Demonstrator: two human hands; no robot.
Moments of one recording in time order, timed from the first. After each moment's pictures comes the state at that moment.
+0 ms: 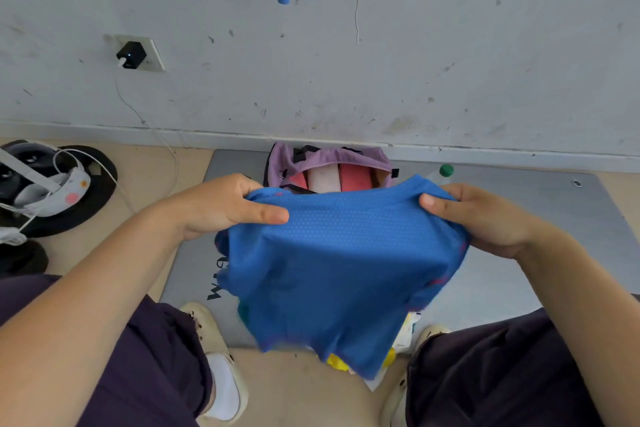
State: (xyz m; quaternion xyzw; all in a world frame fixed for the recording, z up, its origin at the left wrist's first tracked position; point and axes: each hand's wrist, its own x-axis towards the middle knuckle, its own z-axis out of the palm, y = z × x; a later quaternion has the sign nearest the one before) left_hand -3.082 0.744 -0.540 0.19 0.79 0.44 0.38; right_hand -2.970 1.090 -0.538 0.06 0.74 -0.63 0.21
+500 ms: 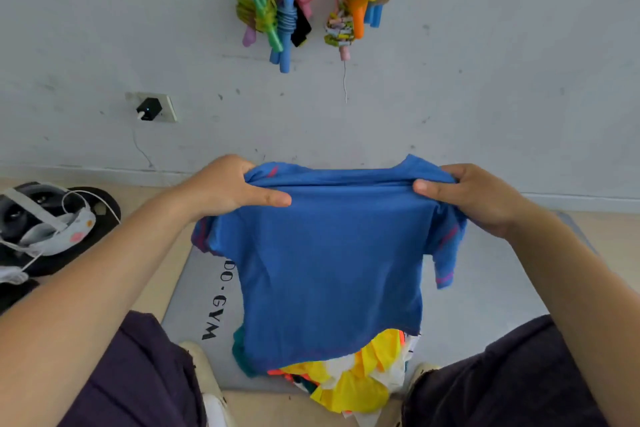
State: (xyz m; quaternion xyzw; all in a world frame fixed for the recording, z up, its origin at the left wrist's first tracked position) left_hand -3.099 0.754 -0.469 0.17 0.89 0.38 0.17; right_hand -2.986 1.098 -0.460 0.07 0.84 -0.54 0.08
